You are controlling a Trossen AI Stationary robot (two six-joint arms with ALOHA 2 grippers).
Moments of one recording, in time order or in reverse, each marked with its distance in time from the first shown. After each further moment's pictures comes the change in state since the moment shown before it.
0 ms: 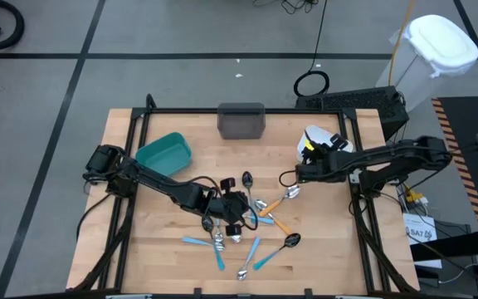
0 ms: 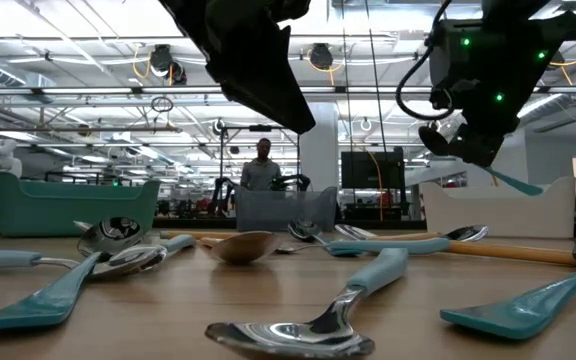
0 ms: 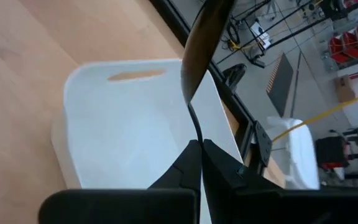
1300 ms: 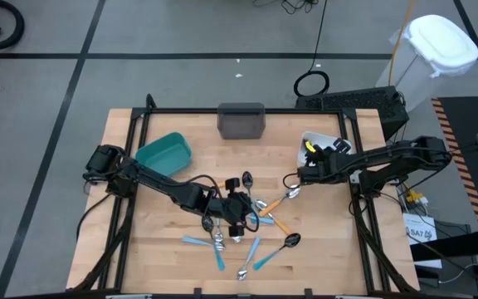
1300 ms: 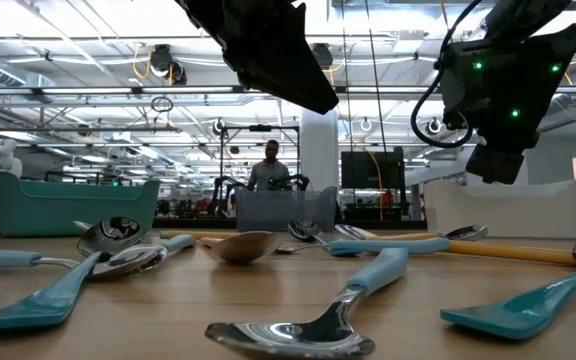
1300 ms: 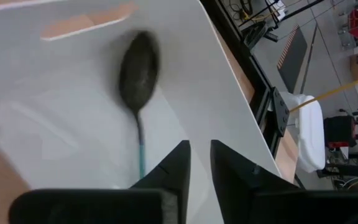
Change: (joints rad) left arm 0.001 0.000 0.000 0.108 0.000 0.094; right arm -0.005 0.008 -0.071 -0.011 -0.102 0.062
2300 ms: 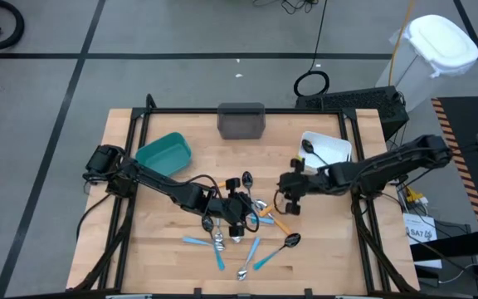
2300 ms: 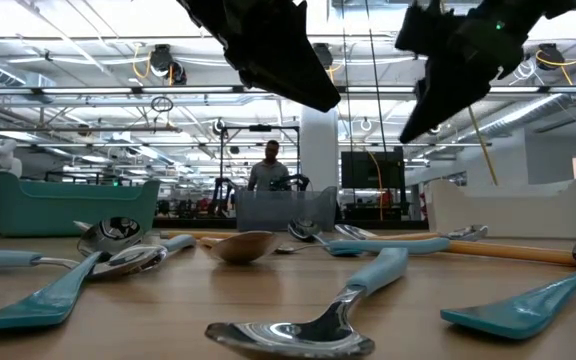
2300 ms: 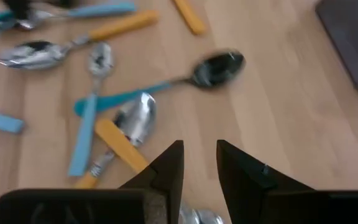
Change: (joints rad) left arm 0.000 0.000 0.000 0.011 0.000 0.008; right arm 0.223 -0.030 0.122 0.692 -0.579 -0.518
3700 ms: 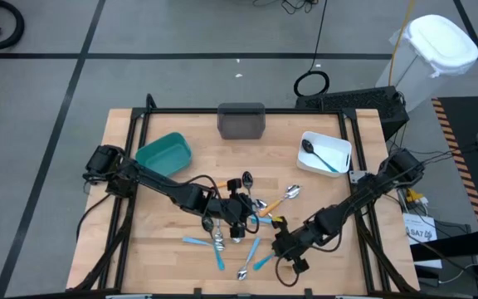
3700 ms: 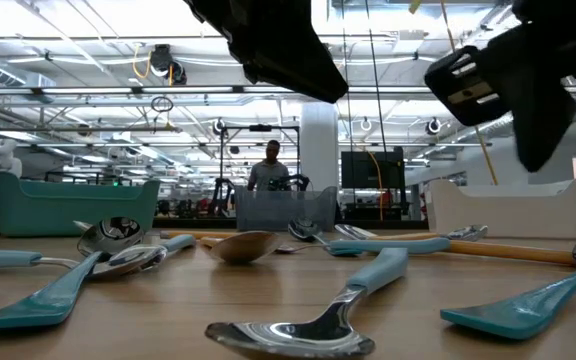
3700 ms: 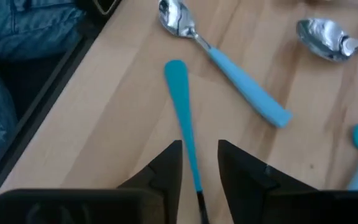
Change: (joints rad) left arm -0.005 0.000 0.000 0.040 0.000 0.019; right arm 0.389 0.393 0.156 0.217 -0.228 -0.041
